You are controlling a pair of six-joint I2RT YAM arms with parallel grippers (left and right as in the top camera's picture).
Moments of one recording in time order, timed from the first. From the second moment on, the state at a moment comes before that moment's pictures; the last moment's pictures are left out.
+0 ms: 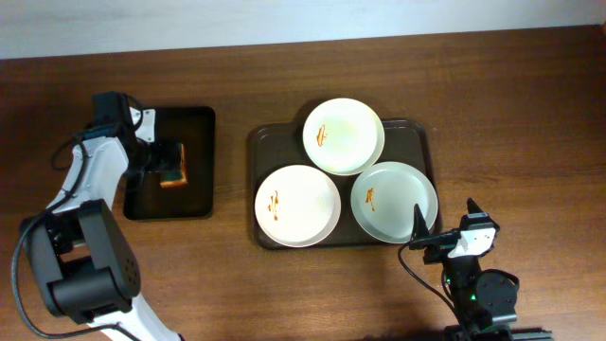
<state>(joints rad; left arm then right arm) 0.19 1.97 1.39 -0.66 0.13 0.10 0.06 0.01 0.01 -0.07 0.00 0.02</state>
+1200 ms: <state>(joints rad) 0.09 2.09 1.42 -0.64 0.01 0.14 0.06 0.01 0.01 -0.07 0.00 0.02</state>
